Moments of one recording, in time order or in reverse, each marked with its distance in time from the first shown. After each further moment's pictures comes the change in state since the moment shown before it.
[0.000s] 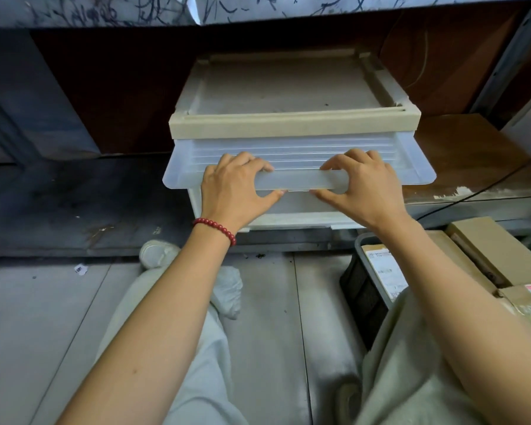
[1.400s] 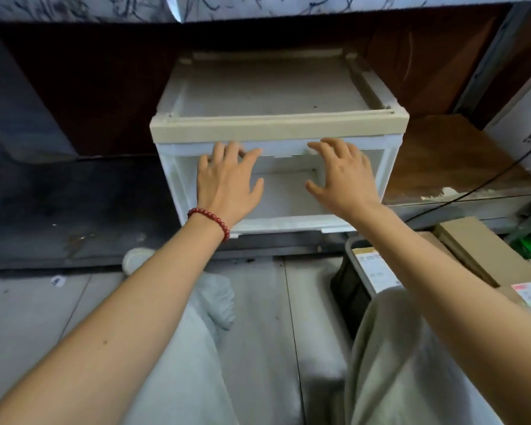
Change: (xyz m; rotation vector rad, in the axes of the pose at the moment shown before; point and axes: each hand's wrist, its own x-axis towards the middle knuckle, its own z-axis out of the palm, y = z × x) left_hand 0.032 -0.008 0.020 0.231 -0.021 0.059; right_hand 0.031 -0.005 0.016 -0.086 -0.054 0.067
